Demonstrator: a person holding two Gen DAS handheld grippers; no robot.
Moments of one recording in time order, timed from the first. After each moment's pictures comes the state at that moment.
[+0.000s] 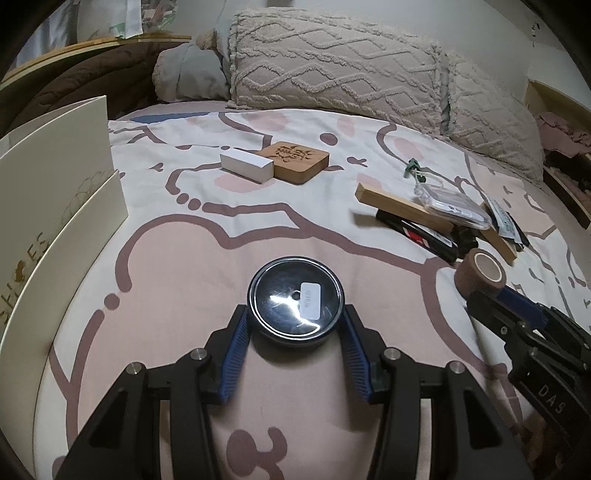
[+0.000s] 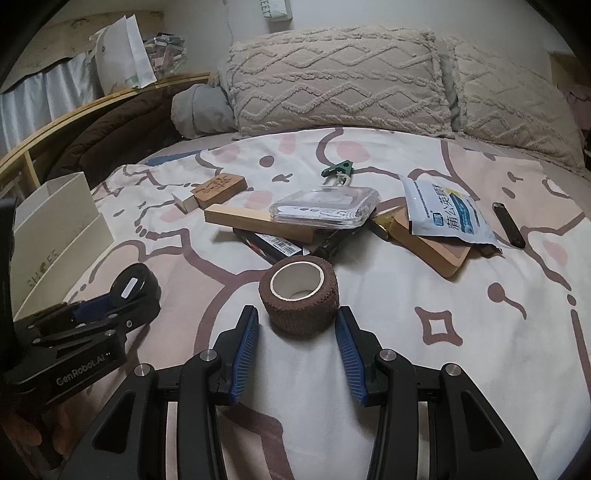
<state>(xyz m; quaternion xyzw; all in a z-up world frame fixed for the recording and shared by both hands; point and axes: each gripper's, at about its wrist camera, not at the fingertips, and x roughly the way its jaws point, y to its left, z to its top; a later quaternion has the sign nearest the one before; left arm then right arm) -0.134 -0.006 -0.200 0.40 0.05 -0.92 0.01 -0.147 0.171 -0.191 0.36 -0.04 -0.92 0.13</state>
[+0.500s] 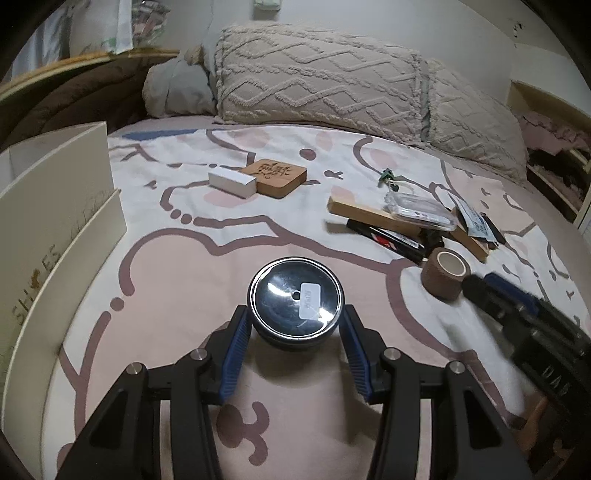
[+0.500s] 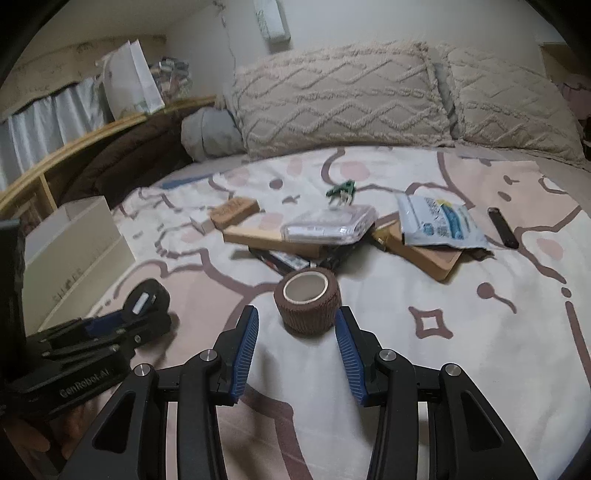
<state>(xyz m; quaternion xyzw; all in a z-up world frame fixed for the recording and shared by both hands) -0.116 0.005 -0.181 0.38 0.03 -0.93 -0.02 -0.127 0.182 -0.174 0.31 -0.08 -0.94 0.14</state>
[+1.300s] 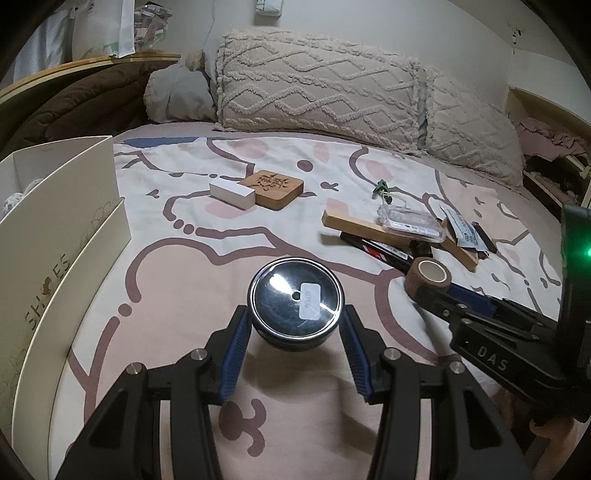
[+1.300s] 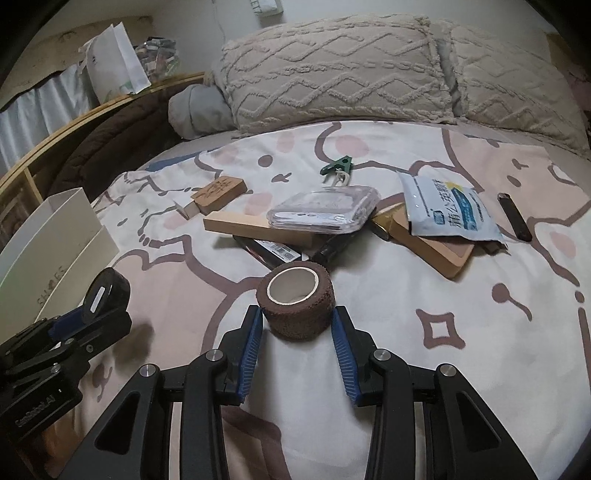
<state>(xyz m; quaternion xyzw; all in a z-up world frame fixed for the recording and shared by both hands) -0.111 0.003 -0.168 0.37 0.04 -0.93 -0.02 -0.161 0.171 -0.187 0.38 -0.05 -0.91 0.14</state>
